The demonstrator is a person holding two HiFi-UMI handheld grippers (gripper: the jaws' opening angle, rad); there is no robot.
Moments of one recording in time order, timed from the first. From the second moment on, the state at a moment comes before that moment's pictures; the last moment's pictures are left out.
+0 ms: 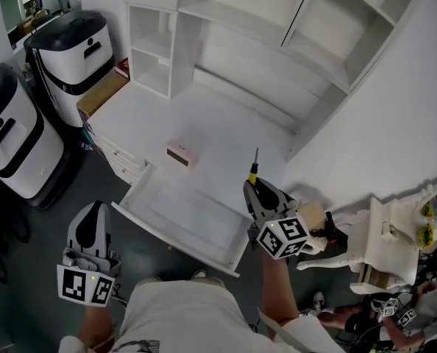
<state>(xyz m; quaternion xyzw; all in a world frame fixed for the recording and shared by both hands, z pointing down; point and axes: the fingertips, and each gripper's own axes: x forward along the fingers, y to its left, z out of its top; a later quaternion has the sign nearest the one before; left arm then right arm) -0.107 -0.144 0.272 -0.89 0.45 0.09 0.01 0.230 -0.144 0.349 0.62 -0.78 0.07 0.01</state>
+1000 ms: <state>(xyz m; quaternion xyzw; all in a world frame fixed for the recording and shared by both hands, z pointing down) -0.139 -0.160 0.248 -0.86 0.50 0.10 0.02 0.290 -0.033 0.212 0.71 -0.70 -0.08 -0.08</state>
